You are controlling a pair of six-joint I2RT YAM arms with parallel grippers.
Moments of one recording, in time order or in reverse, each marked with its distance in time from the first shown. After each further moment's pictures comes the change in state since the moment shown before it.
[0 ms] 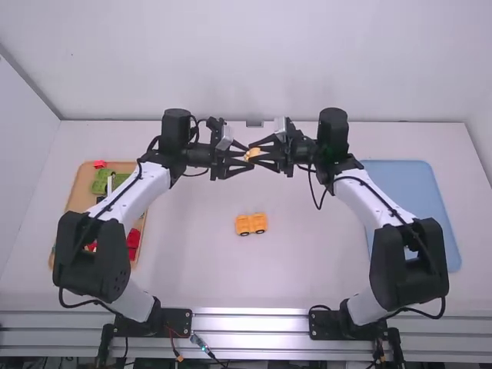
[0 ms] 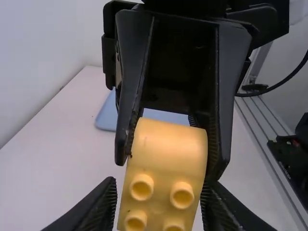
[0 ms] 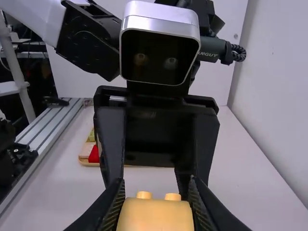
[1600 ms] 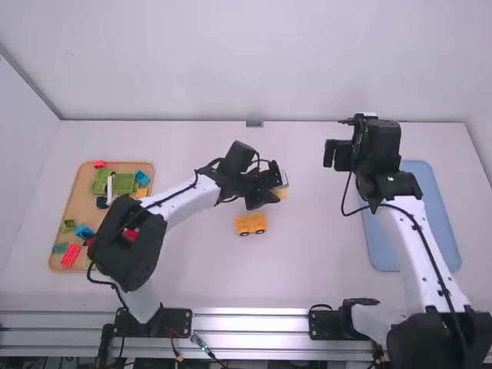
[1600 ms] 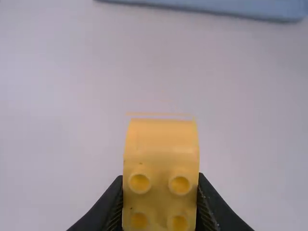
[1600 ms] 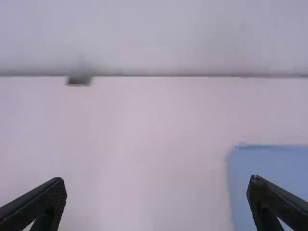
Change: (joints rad) left arm -0.354 0.167 0.000 -0.205 -0.727 0.208; right arm -0.182 -0.385 0.001 -0.755 1.341 0.330
